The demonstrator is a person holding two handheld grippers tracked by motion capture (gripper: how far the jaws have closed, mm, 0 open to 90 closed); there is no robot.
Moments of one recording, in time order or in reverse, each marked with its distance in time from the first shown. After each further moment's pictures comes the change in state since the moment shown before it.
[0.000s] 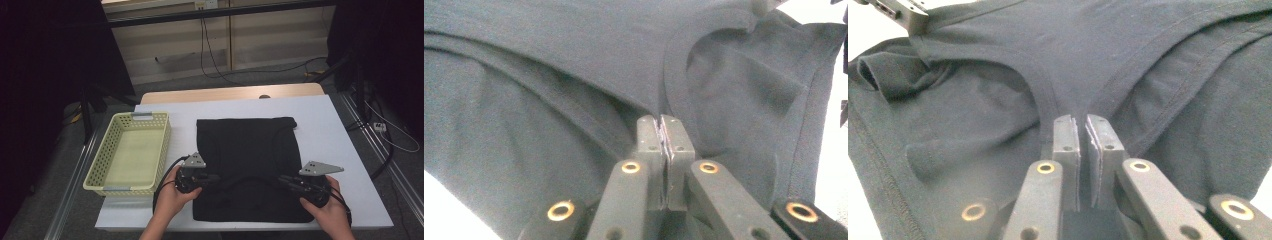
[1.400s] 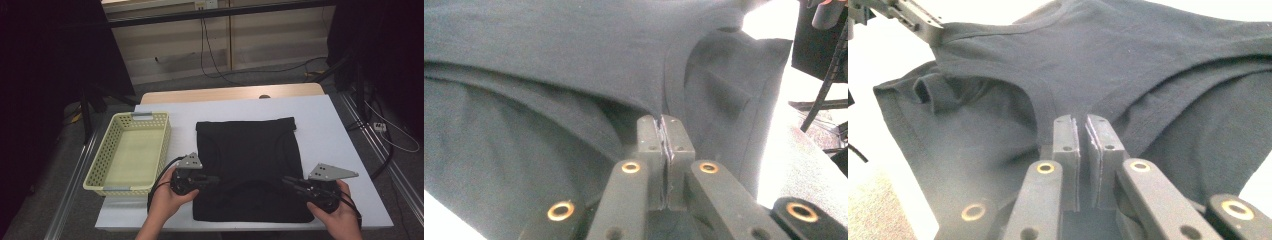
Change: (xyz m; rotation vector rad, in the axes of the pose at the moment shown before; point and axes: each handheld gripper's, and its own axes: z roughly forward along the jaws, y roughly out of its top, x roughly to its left) left arm -0.011 0.007 -0.021 -0.028 -0.061 0.018; right arm 0.011 0.006 -0.029 -0.070 0.030 -0.030
